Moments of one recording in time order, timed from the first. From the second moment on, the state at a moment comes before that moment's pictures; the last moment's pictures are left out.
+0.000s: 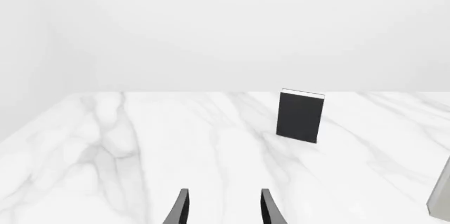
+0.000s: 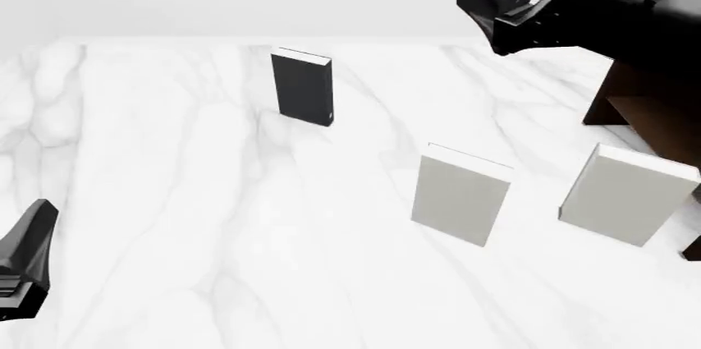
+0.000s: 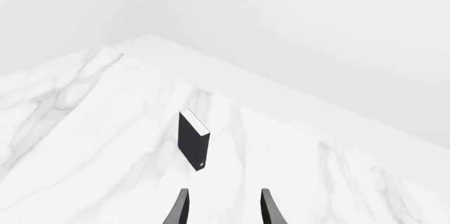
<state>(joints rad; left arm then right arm) 0.00 0.00 0.00 0.00 0.00 0.49 1.04 -0.89 0.02 -0.15</state>
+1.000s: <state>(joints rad) 0.00 0.00 0.00 0.00 0.00 0.54 1.59 -1.24 -0.10 -0.17</state>
